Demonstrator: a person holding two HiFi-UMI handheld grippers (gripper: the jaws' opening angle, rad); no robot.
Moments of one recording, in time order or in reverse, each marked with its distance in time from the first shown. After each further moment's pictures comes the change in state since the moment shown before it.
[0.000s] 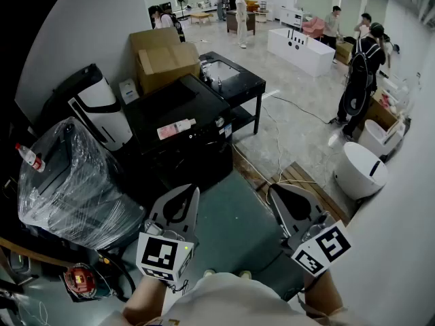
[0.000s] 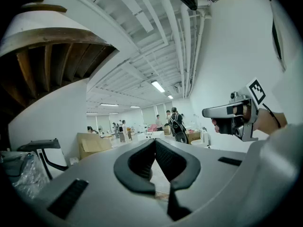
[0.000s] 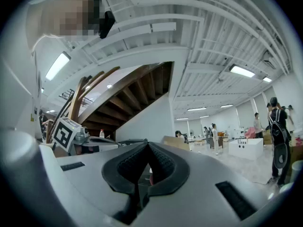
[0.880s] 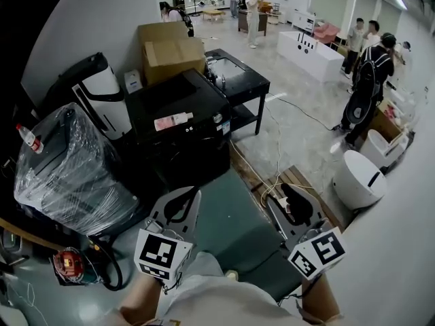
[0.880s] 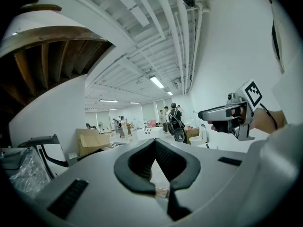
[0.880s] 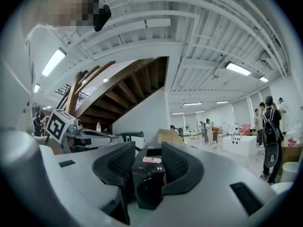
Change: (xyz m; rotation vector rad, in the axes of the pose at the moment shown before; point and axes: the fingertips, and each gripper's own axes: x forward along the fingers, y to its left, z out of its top) left arm 0.014 -0.055 -0.011 0.010 0.049 -0.008; right arm -0.042 -0.047 -0.031 -0.003 0.079 -0.041
